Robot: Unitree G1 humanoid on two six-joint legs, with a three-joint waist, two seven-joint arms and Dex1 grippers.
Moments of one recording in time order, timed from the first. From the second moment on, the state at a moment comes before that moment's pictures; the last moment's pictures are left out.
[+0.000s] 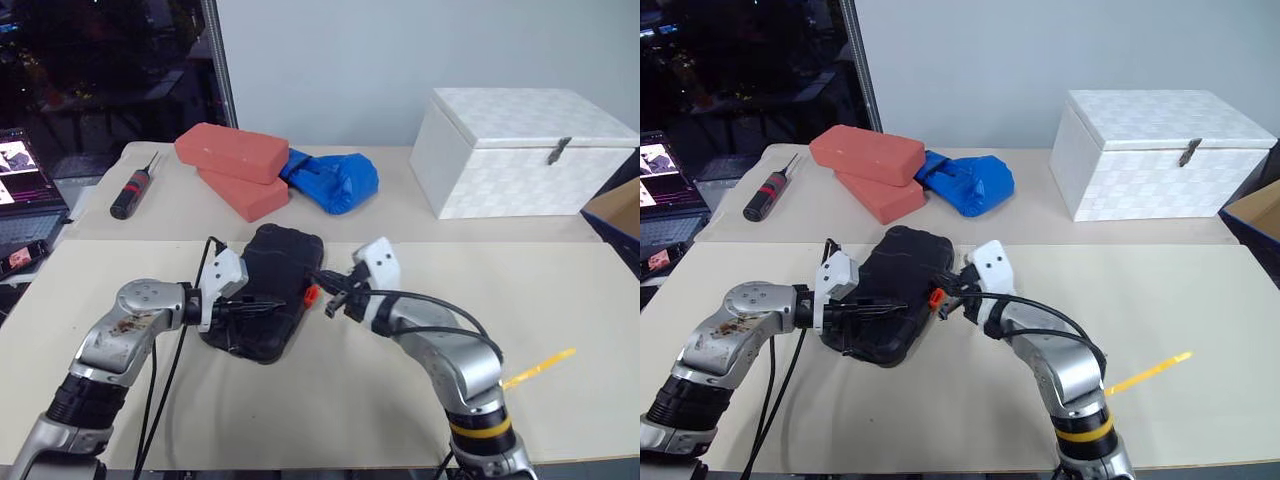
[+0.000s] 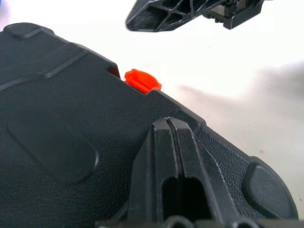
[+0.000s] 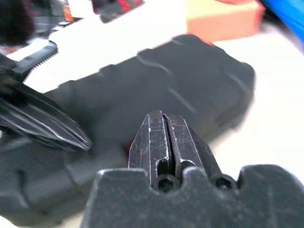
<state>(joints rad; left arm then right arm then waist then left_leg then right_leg) -0.35 0.74 -0.10 -0.13 -0.39 0.46 -1.10 -0.33 -0.13 0.16 -0.45 0.26 0.89 0.37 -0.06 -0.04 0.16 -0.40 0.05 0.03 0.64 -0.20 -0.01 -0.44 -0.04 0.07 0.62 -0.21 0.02</state>
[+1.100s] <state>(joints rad) -0.34 0.75 -0.10 -0.13 -0.39 0.46 -1.10 -0.40 -0.15 0.26 -0.34 0.24 0.93 0.35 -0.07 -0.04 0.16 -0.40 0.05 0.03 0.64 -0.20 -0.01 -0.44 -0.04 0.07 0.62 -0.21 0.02</state>
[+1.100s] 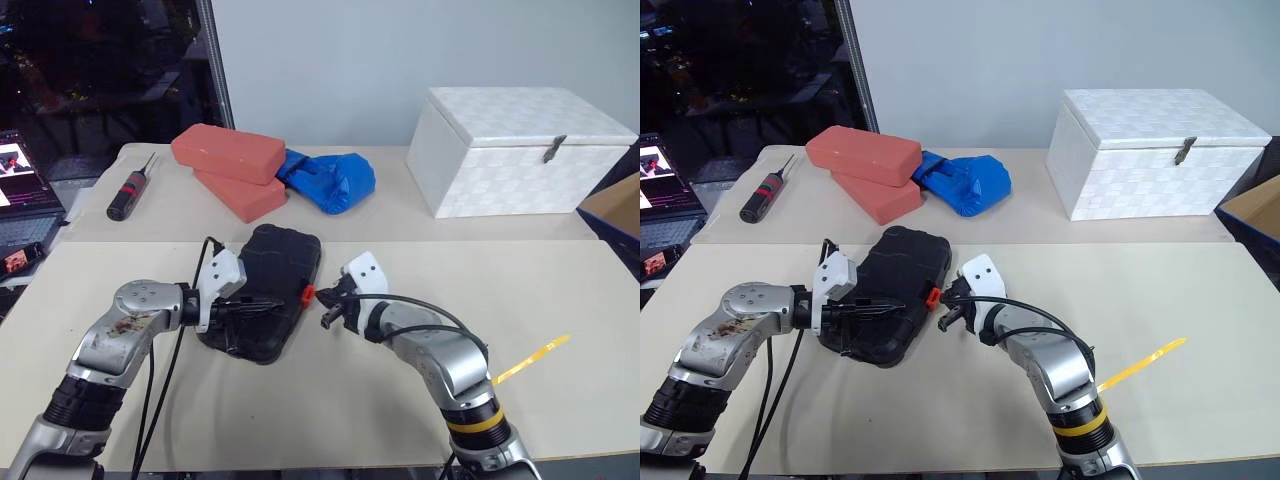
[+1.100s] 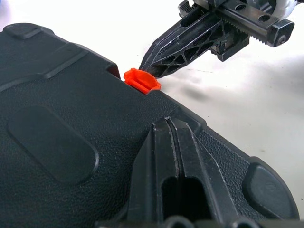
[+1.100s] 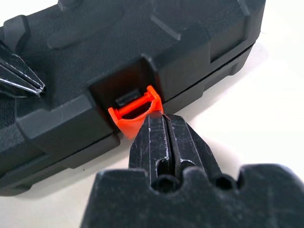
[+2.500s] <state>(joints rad) -0.20 0.69 0.02 -0.25 -0.50 0.48 -1.03 -0.41 -0.23 0.21 -0.47 0.34 0.81 0.55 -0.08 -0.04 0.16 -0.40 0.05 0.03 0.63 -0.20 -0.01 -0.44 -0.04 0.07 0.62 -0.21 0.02</state>
